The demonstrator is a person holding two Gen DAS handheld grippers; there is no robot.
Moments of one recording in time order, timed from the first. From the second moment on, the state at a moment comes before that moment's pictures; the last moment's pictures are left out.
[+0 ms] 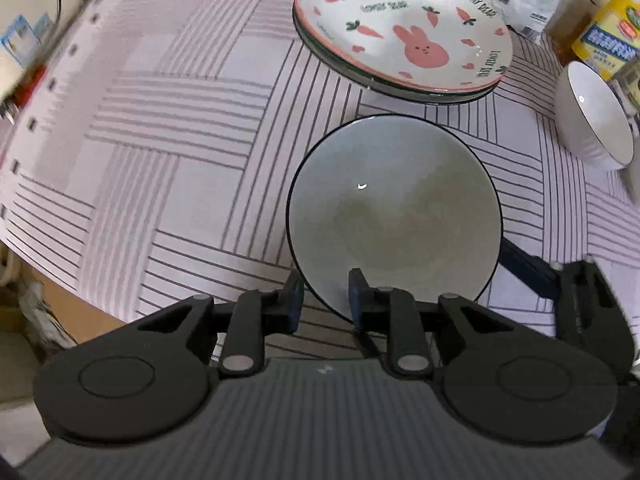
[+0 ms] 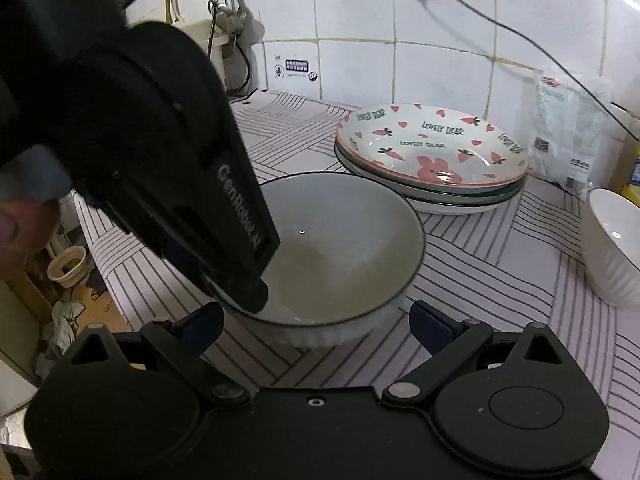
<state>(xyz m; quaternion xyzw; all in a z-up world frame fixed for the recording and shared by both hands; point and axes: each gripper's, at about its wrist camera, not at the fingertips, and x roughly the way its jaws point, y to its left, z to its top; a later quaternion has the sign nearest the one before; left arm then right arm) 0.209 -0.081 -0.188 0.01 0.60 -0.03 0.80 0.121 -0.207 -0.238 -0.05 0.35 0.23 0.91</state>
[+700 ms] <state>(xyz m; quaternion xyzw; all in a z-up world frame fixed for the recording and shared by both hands) 0.171 -0.122 -0.113 -0.03 0.53 -0.08 0.84 0.078 -0.367 -0.167 0.19 0.30 0.07 0.93</state>
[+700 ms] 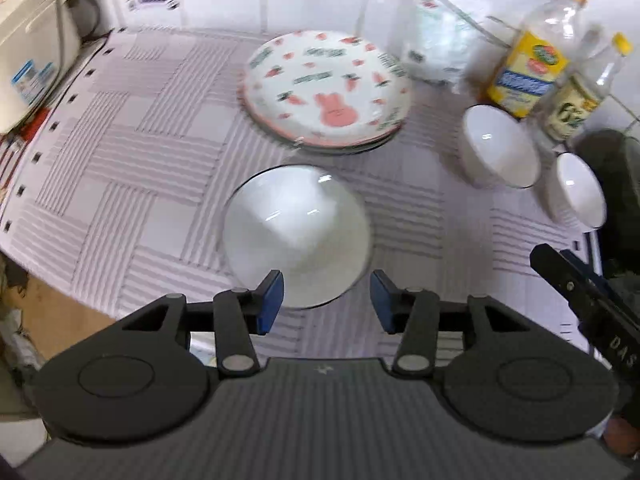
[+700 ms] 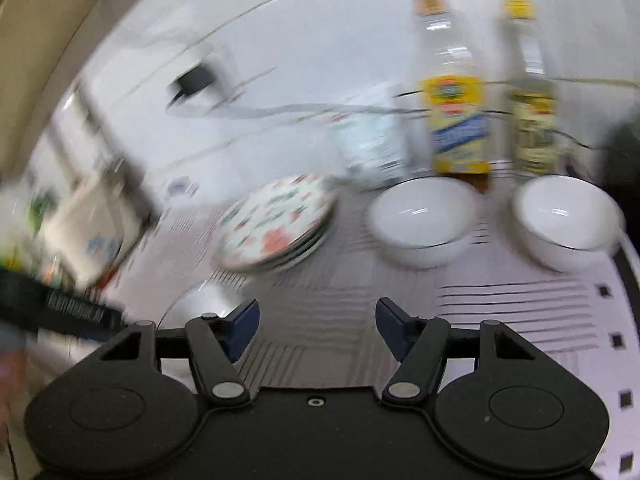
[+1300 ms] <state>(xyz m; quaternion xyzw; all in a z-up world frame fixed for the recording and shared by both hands) 0.238 -0.224 -0.126 0.02 0.47 -0.16 0.87 0.114 -0.441 -0.201 0.40 0.28 -0.02 0.87</state>
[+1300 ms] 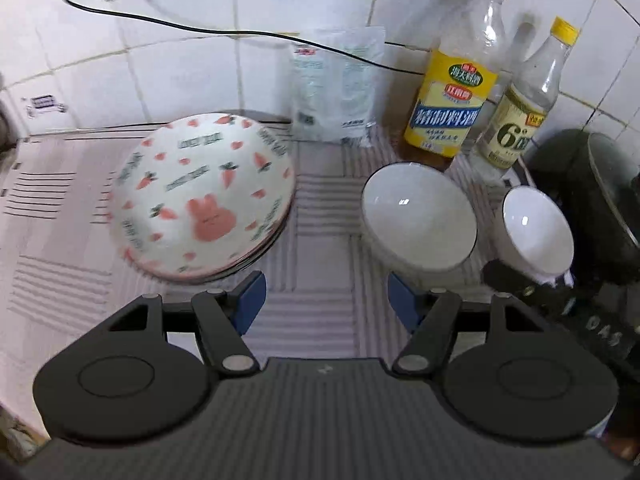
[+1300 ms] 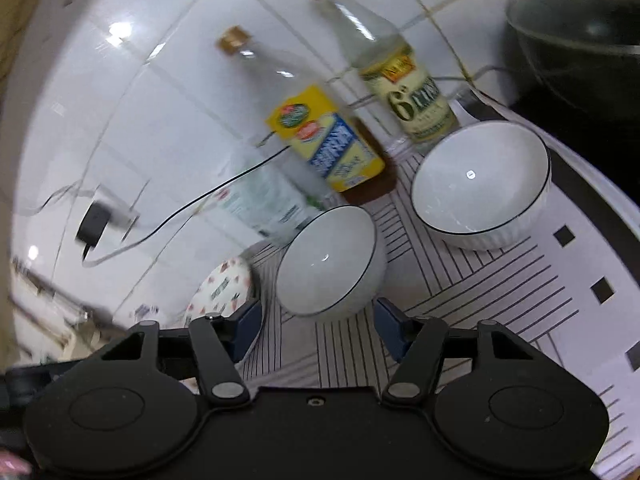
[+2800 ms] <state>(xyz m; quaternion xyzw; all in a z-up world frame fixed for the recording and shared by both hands) 0.235 -0.271 -0.153 0.06 0.49 -0.23 0.84 0.143 -0.425 -0.243 0.41 0.37 -0.12 0.83</state>
